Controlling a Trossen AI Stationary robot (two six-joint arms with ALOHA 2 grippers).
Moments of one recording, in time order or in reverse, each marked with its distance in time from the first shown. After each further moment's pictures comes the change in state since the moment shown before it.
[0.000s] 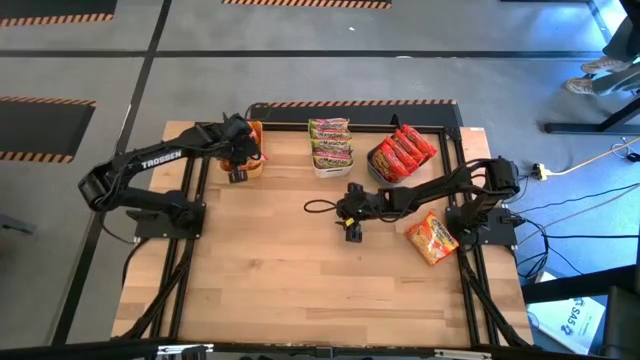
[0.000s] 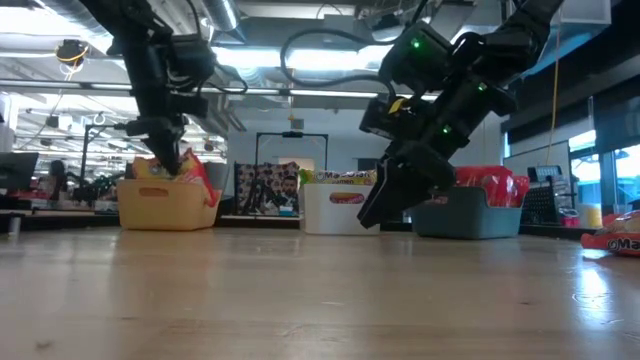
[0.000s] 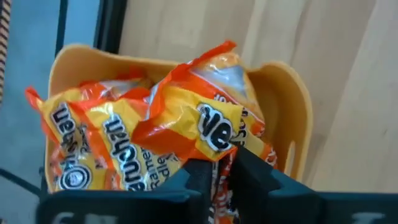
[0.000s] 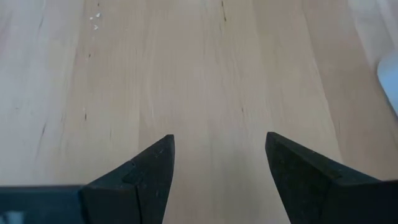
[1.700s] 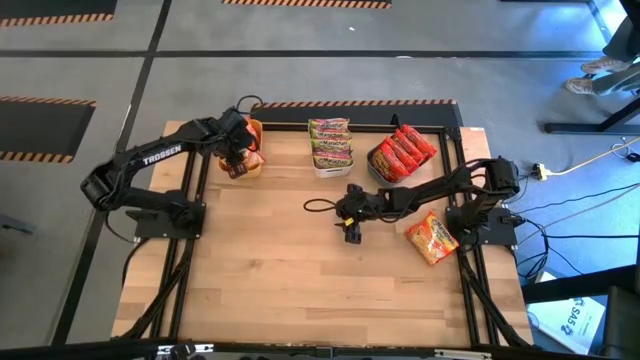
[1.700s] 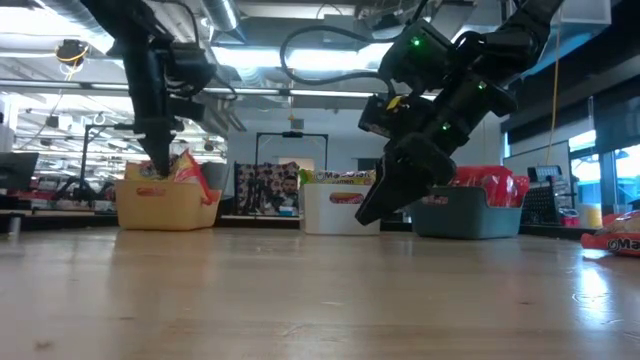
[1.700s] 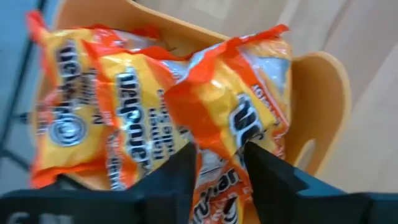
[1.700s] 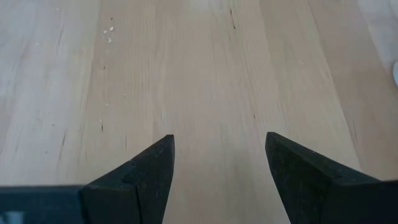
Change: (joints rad) left arm 0.100 0.025 0.029 -0.062 0.023 -0.142; right arm 0.001 0.000 0.000 0.019 -0.035 0.040
